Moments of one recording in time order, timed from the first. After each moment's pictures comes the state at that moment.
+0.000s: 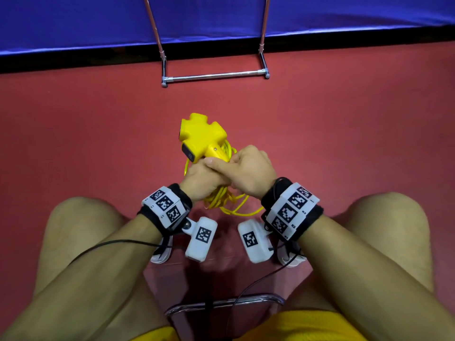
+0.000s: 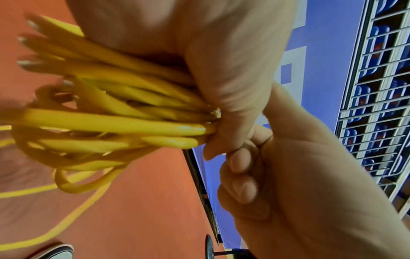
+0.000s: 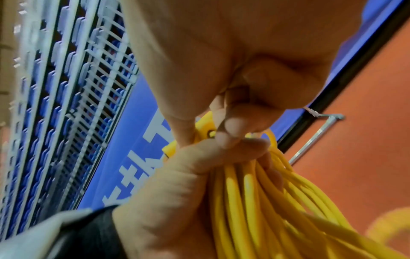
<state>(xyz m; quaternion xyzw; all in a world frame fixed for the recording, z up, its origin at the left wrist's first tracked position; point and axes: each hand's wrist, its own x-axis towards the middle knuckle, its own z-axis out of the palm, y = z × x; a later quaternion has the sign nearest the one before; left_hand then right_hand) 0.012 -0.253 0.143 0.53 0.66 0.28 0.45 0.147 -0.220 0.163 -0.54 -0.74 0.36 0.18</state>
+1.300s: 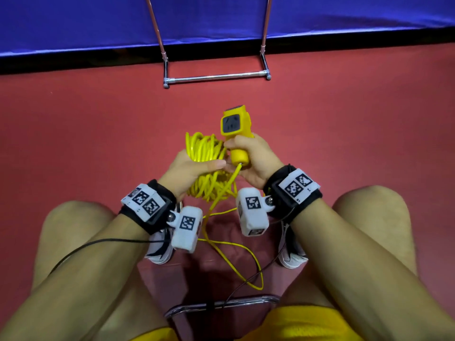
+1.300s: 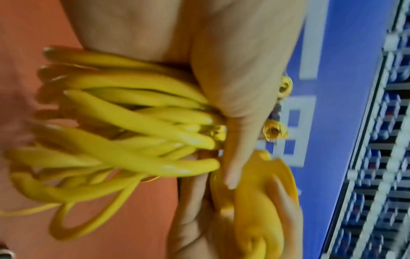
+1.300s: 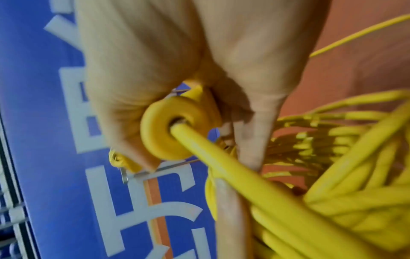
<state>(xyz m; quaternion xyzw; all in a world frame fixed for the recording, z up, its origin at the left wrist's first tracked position) -0.015 -0.257 0.153 0.38 0.52 0.46 0.61 0.138 -0.197 0.169 -0.44 -0.35 0.76 0.33</state>
